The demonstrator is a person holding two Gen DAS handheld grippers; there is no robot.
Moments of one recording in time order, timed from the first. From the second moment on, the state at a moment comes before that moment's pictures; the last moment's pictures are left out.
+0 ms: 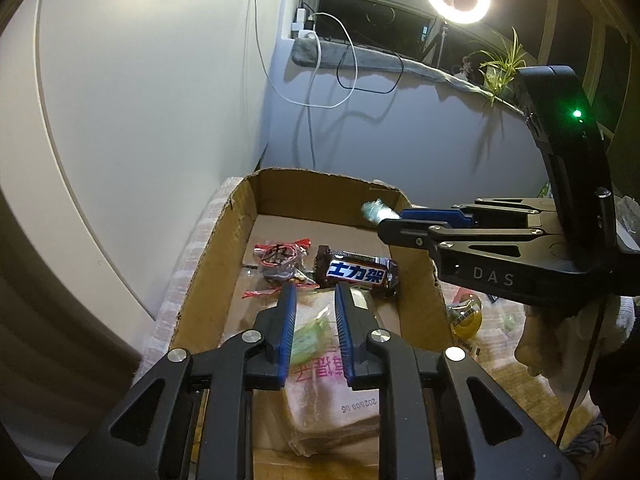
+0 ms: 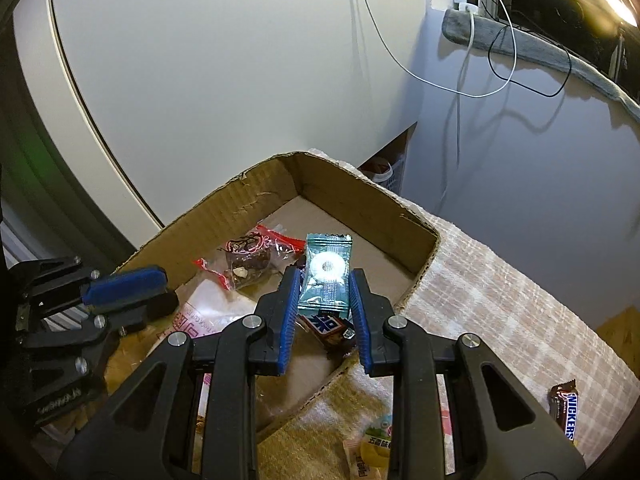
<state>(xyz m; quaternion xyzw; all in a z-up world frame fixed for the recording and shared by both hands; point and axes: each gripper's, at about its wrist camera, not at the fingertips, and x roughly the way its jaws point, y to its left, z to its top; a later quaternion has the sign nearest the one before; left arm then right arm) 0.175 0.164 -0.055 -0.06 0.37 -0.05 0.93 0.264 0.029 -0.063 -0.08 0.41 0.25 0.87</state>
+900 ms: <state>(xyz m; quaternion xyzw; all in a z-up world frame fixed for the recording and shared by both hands) 0.147 0.121 -0.030 -0.05 0.34 -0.08 0.93 0.205 -0.047 -0.008 -0.06 0.36 0.19 0.91</state>
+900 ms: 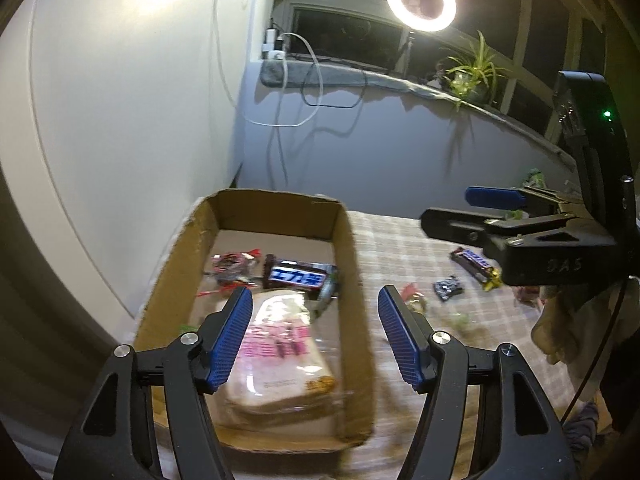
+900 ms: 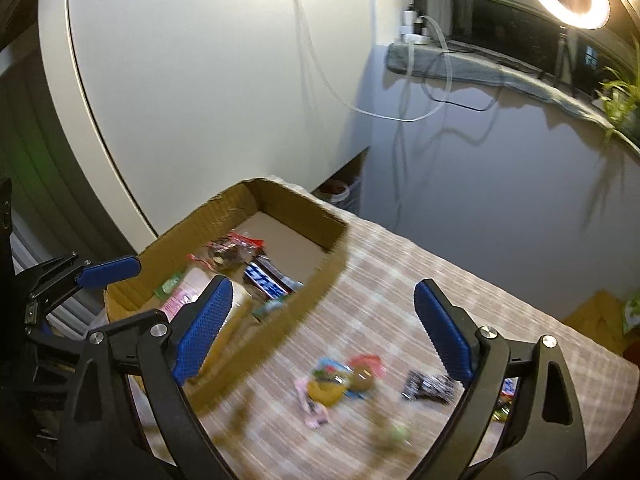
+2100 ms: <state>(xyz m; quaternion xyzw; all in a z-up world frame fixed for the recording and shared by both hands) 0.182 -0.048 -0.101 0.04 0.44 -0.19 0.88 0.141 -0.272 -0.085 -0.01 0.43 0.01 0.90</state>
